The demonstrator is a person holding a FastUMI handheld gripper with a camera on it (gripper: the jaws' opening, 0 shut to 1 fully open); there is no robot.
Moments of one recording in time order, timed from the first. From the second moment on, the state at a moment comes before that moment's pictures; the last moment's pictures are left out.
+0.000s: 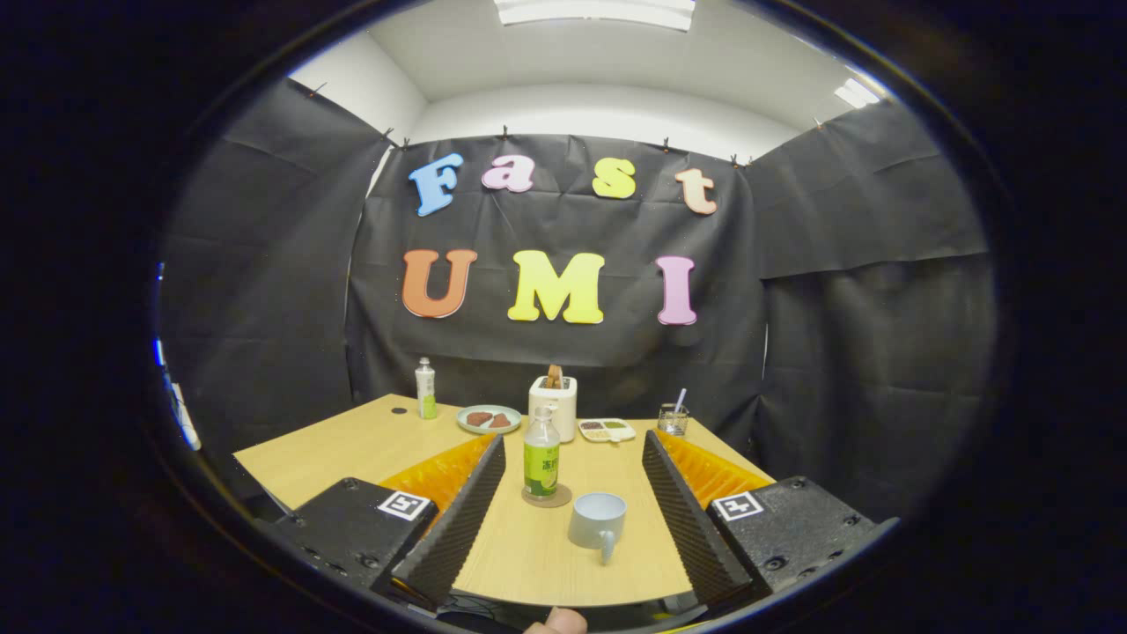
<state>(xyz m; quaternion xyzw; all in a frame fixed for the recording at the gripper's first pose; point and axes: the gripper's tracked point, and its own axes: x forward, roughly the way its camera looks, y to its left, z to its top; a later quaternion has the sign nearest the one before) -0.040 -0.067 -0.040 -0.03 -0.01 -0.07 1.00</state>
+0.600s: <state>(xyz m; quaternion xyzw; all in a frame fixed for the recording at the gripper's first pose) -0.040 -0.066 -0.043 -0.02 -0.01 -0.06 1.00</state>
